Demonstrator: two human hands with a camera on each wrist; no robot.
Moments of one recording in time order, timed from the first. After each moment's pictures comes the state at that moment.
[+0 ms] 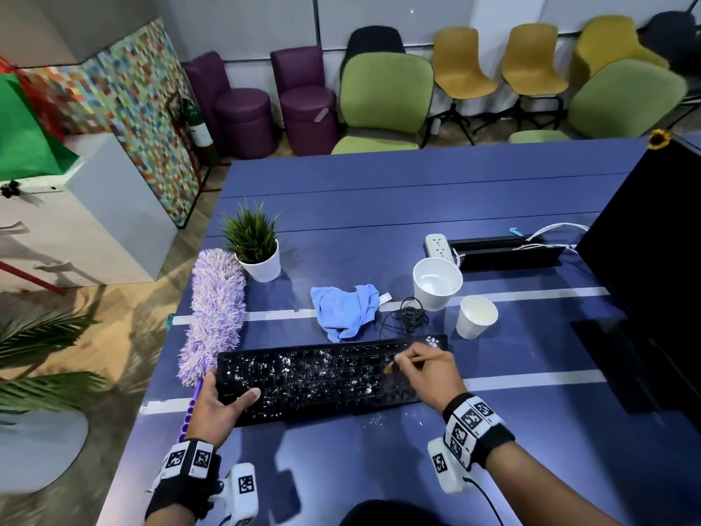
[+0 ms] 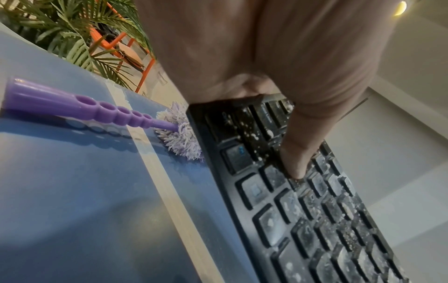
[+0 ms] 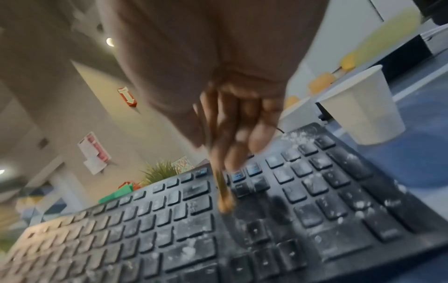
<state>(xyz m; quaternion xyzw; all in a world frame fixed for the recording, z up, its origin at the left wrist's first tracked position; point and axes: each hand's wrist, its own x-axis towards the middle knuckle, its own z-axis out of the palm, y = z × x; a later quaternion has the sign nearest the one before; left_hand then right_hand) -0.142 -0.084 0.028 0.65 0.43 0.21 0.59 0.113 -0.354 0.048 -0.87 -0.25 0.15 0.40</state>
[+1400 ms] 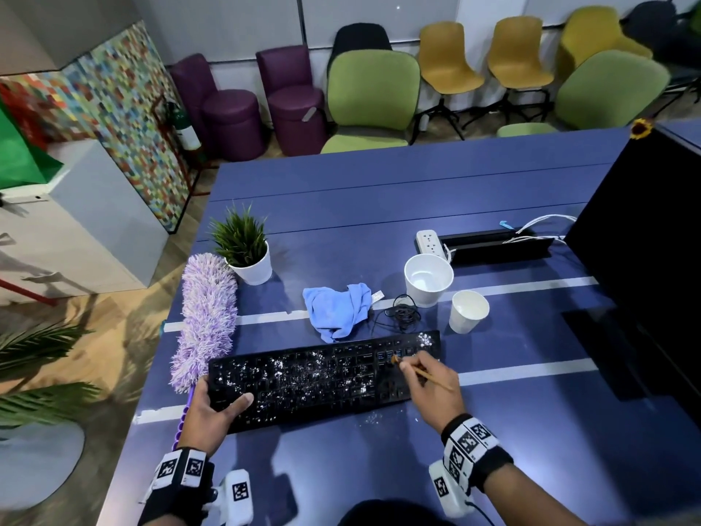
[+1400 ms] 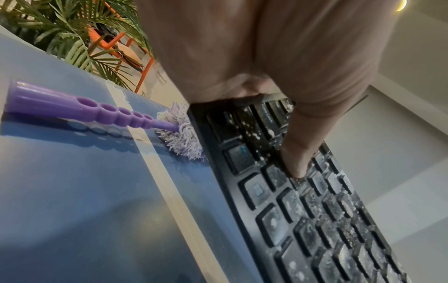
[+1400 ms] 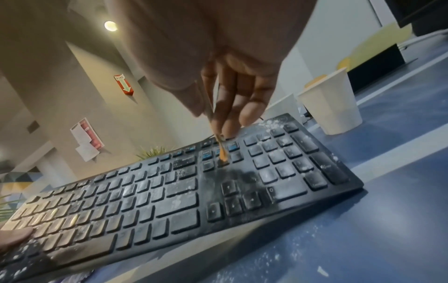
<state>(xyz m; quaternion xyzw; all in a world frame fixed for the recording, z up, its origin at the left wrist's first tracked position) -0.141 -0.088 0.036 0.67 0.45 0.20 0.56 0.092 -0.377 0.031 -0.85 -0.25 0.07 0.46</state>
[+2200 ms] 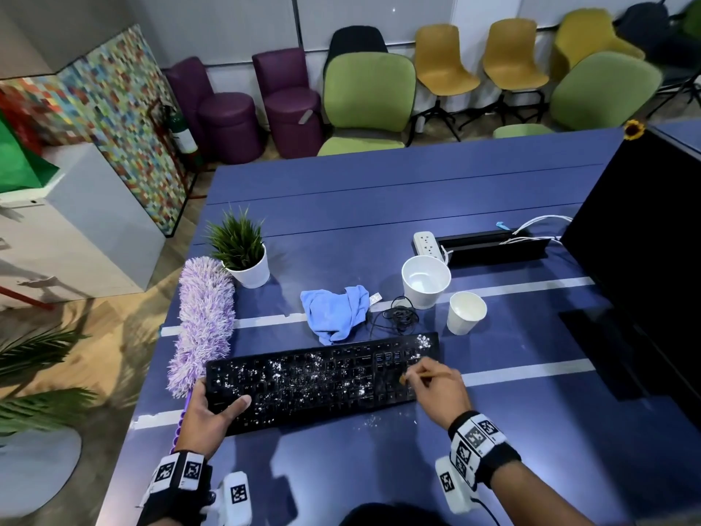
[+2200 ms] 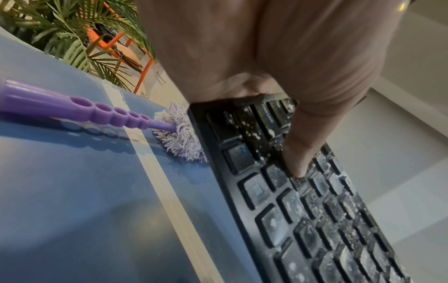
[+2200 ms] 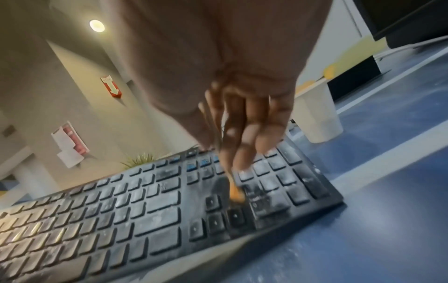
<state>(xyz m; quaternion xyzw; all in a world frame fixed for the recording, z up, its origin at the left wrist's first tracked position) -0.135 -0.095 0.050 0.67 0.44 0.21 0.56 0.108 -0.384 0.025 -0.89 -0.21 0.17 0.37</state>
